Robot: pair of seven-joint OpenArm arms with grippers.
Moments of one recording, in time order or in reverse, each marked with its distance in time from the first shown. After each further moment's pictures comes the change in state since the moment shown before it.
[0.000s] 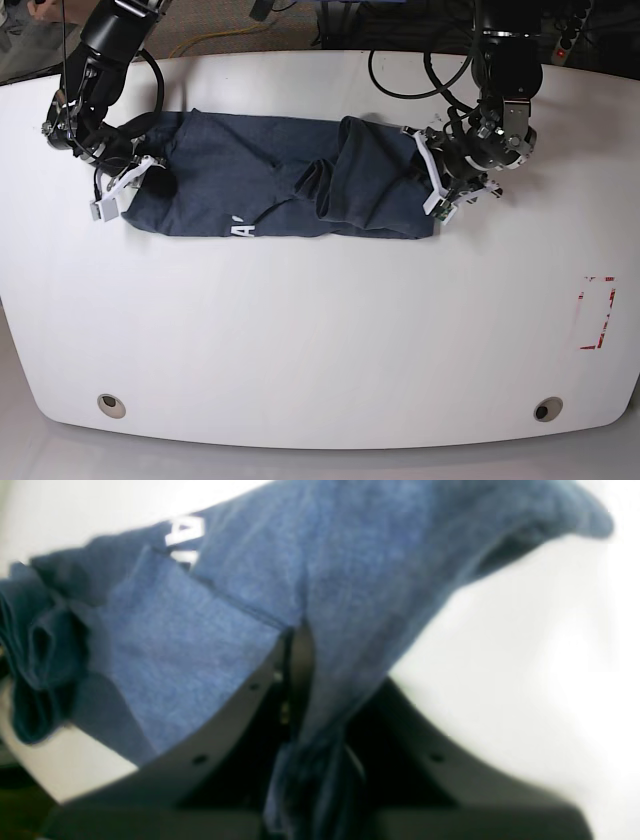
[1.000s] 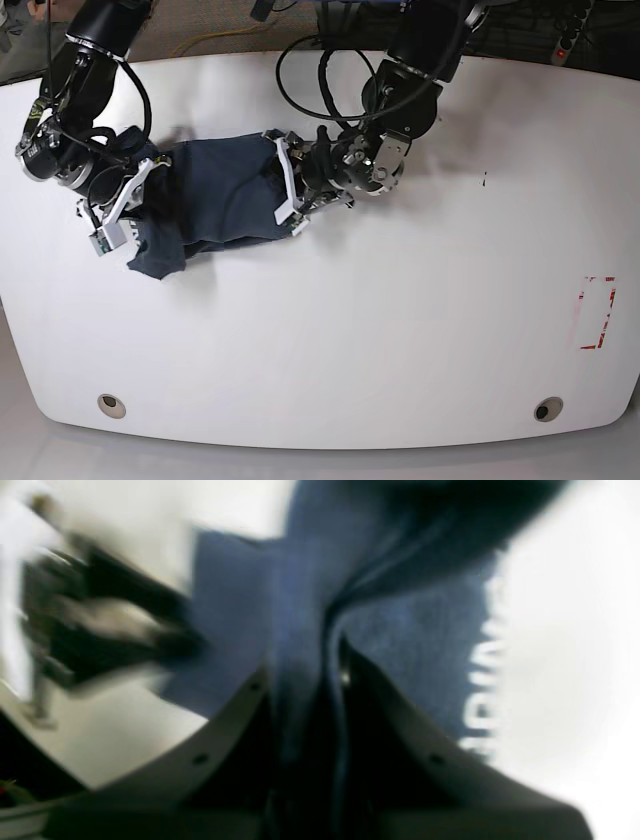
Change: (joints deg) left arm -11.0 11.6 24.4 -17.8 -7.8 11.1 -2.0; right arm -1.5 0.1 -4.5 26.4 6.4 0.5 -12.7
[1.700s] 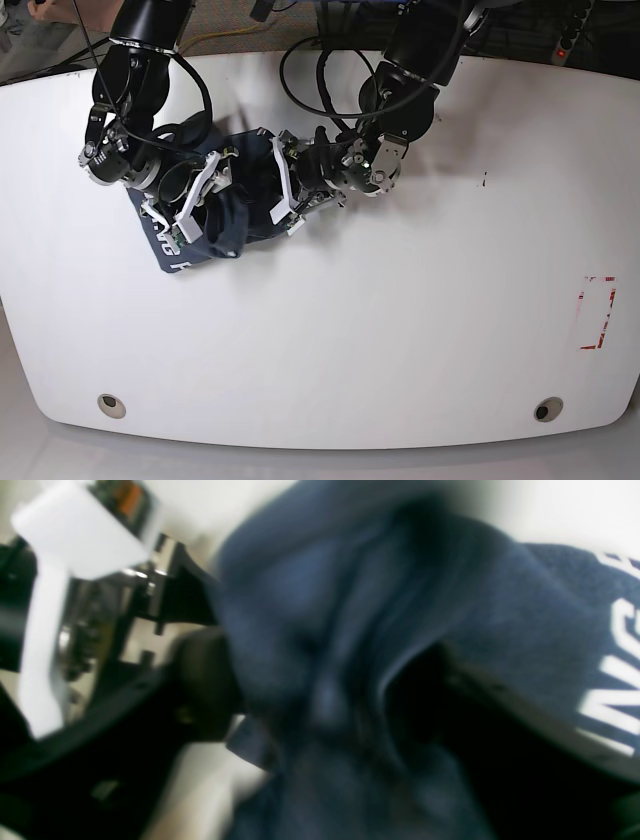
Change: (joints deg) left arm -2.0 0.1 -1.6 -2.9 -2.0 -1.2 -1.6; right arm -0.1 -7.3 -12.4 -1.4 -13.9 0.0 7.3
